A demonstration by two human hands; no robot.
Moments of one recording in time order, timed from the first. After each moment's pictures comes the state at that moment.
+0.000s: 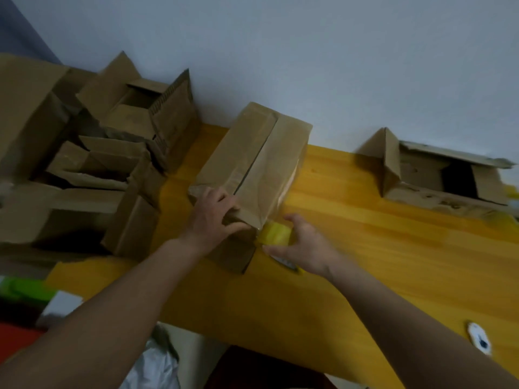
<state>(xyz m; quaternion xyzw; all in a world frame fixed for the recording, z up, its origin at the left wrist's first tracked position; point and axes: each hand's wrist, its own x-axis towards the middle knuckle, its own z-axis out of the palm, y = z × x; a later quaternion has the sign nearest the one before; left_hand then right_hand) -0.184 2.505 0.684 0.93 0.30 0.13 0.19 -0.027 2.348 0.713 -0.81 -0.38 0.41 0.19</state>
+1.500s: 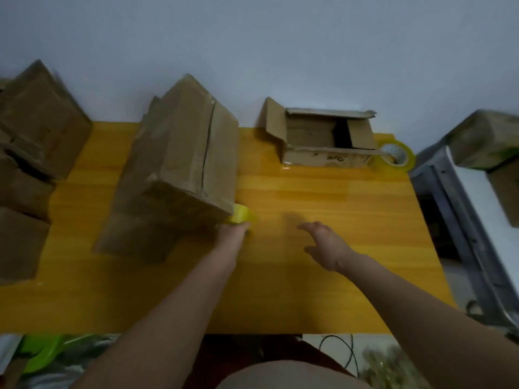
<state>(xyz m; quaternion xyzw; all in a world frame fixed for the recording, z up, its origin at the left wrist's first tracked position) -0.009 2.278 0.653 0.48 0.60 0.03 0.64 0.119 2.120 0.664 -0.87 -0.37 0.33 0.04</state>
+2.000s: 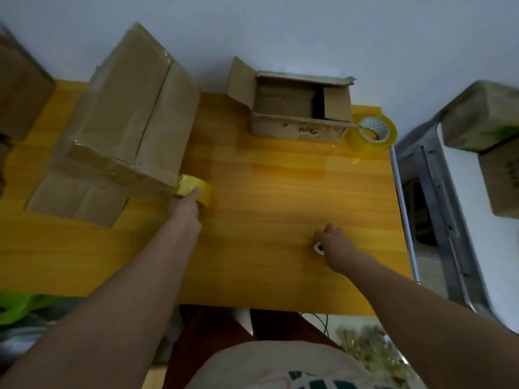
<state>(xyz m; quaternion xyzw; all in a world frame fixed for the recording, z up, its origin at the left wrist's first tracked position) 0.028 2.255 0.618 0.32 0.65 0.23 0.65 0.187 1.997 0.611 -0.85 -0.38 0.34 -0.10</state>
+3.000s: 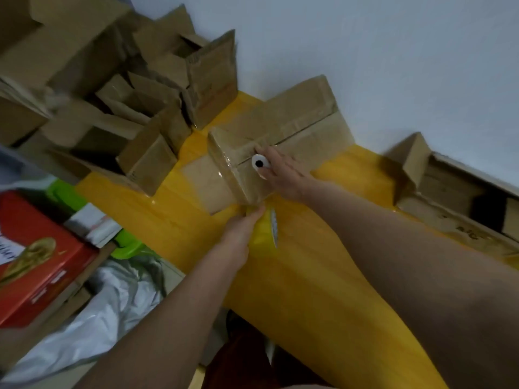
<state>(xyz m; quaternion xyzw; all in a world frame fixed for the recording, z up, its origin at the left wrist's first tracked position) -0.123 2.356 0.670 0.26 0.63 0.23 0.69 0.015 2.403 0.721 -0.65 -0.69 0.29 0.13</state>
